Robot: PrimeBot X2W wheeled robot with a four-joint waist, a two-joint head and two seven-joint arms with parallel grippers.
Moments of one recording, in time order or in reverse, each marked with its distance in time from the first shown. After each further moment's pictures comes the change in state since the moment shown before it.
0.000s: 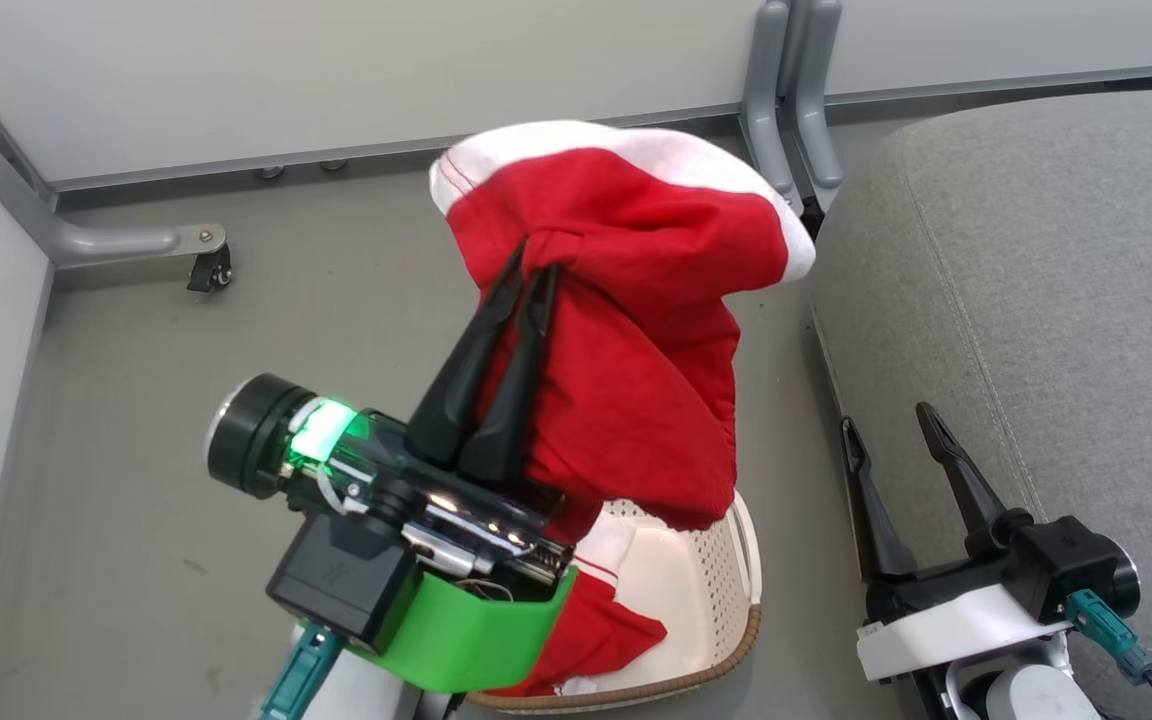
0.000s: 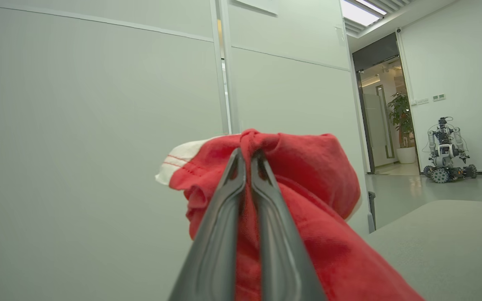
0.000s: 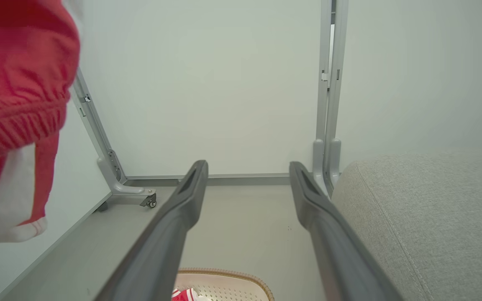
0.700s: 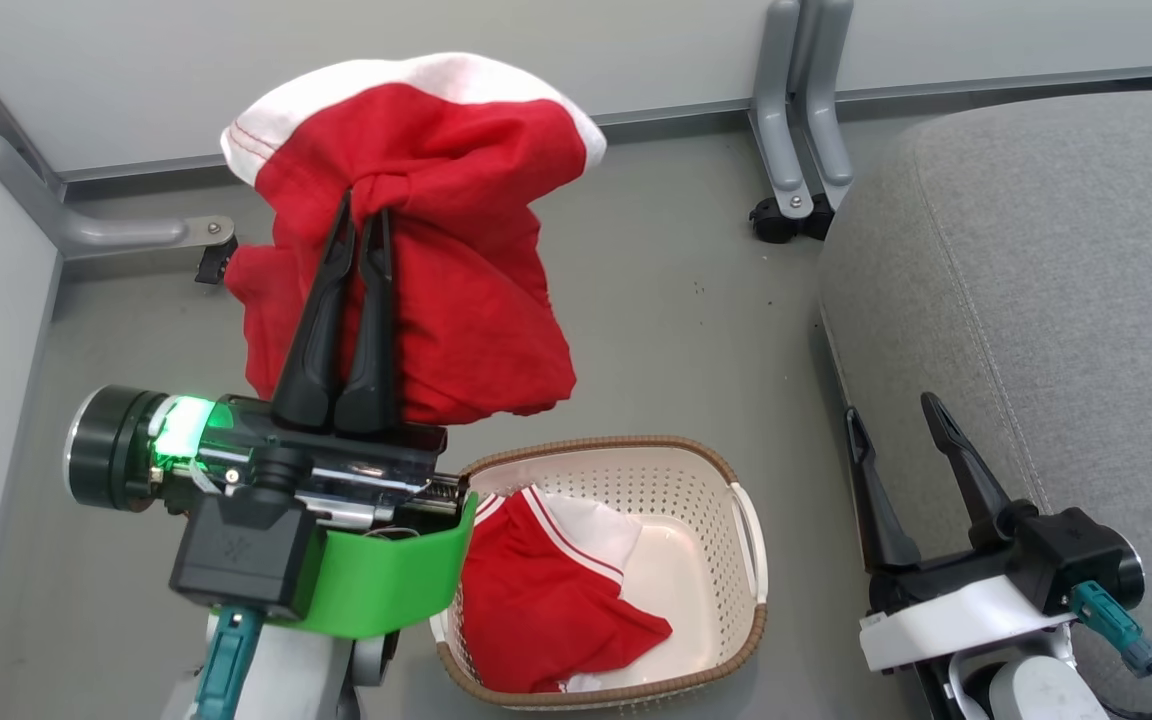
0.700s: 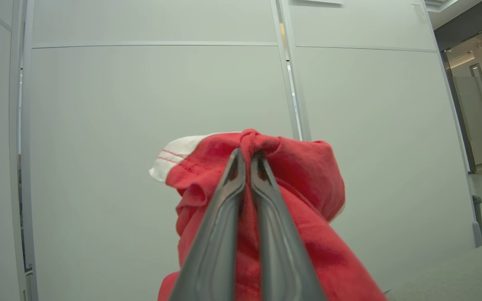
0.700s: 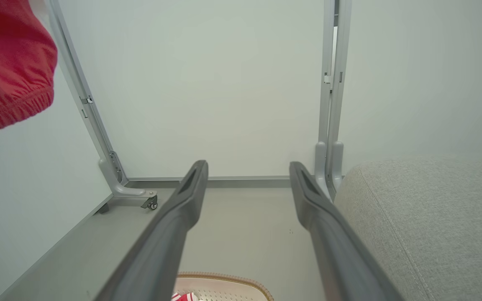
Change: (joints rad) left arm -0.018 0.072 0.081 0.005 0.051 0.203 0.000; right arm -0.015 0.000 -0.006 0.001 0.000 0.000 0.000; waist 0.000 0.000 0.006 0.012
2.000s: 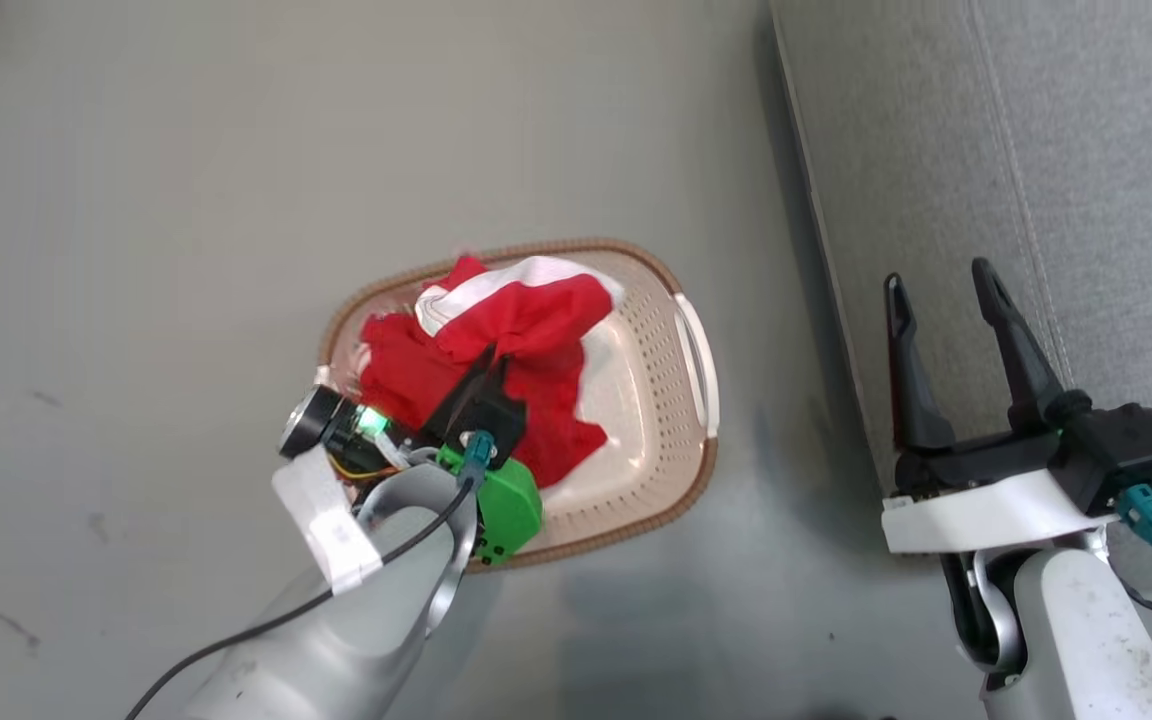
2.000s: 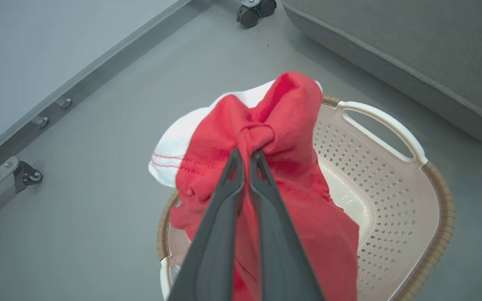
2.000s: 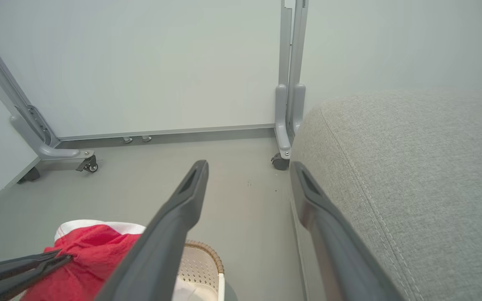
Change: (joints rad) left arm -0.451 -0.051 -0.577 1.214 -0.294 0.046 0.002; right arm -0.167 0.000 -0.057 -0.026 -0.031 0.000 0.000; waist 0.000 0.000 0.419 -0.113
